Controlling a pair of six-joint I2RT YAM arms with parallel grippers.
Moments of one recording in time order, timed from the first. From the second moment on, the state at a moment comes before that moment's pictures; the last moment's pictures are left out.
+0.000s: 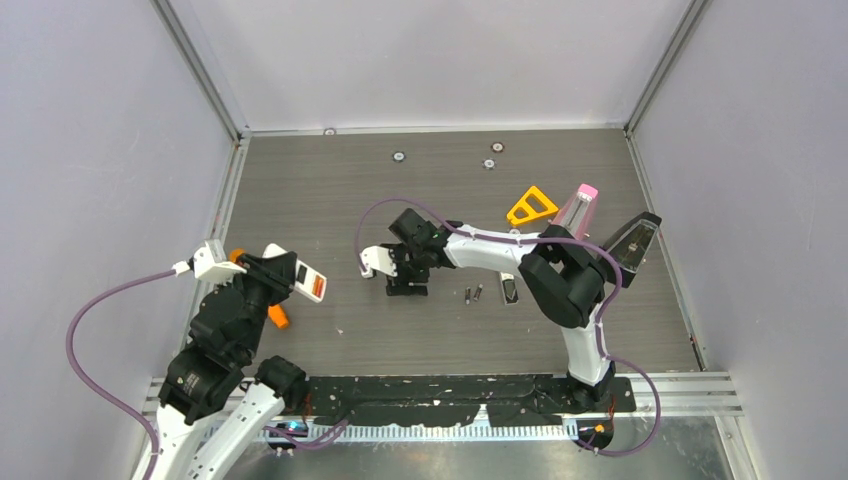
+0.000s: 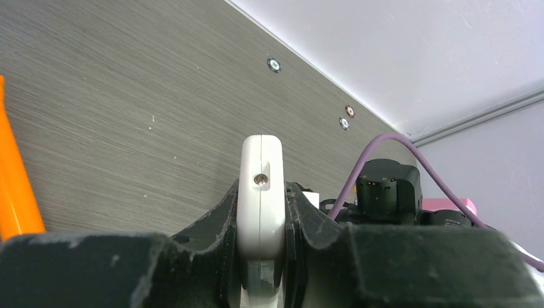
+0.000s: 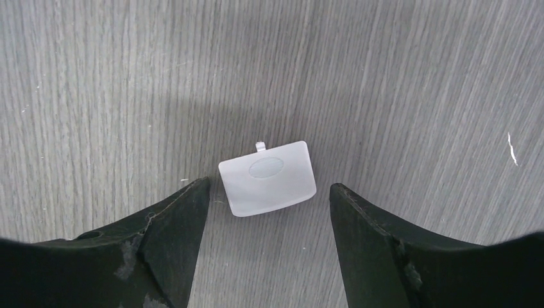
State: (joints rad) left arm -0.50 0.29 0.77 -0.67 -0.49 -0.78; right arm 0.90 2.01 1.38 -0.41 -0.30 -0.82
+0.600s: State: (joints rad) left arm -0.50 0.29 0.77 -0.66 -0.50 -0.77; right arm 0.92 1.97 1.33 -0.39 -0.29 -0.81
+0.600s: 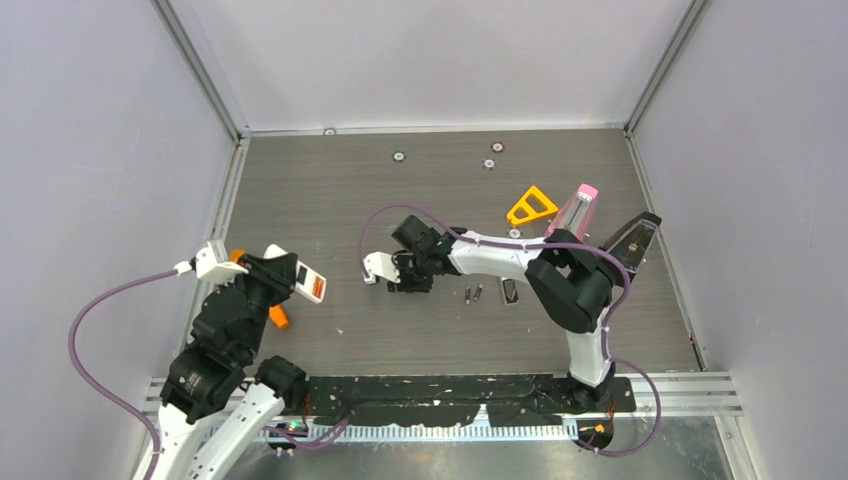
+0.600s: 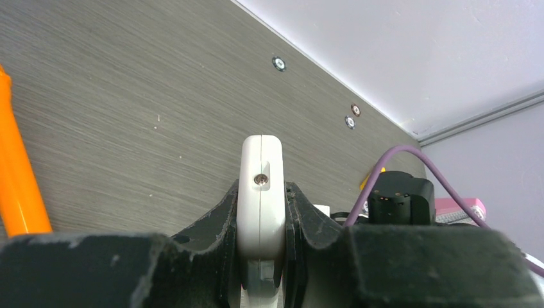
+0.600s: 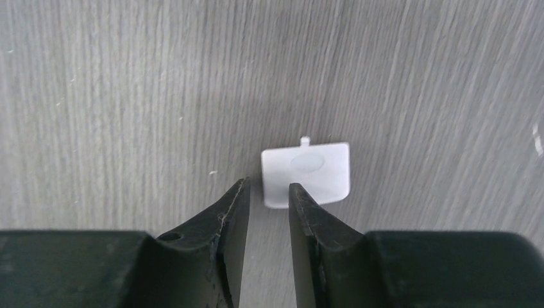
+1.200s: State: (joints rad) left arm -0.50 0.26 0.61 -0.61 -0.40 -0.81; right arm 0.91 1.64 1.11 -0.33 -0.26 -0.46
